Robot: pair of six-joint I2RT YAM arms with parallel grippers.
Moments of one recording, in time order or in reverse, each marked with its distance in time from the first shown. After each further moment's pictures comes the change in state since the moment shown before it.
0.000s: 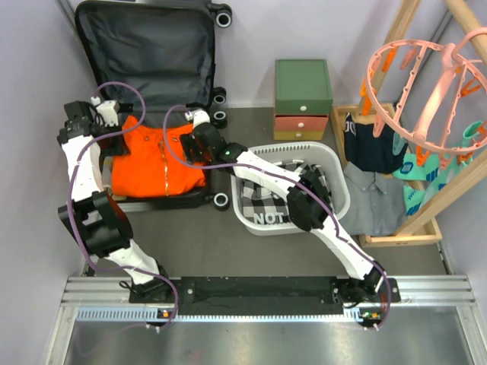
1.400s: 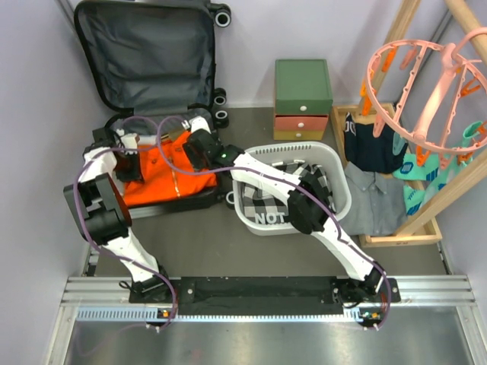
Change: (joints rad) left arm -0.027 0.117 -0.288 0.156 -0.092 0.046; right arm 0.030 -0.024 0.005 -0.211 0.213 -0.089
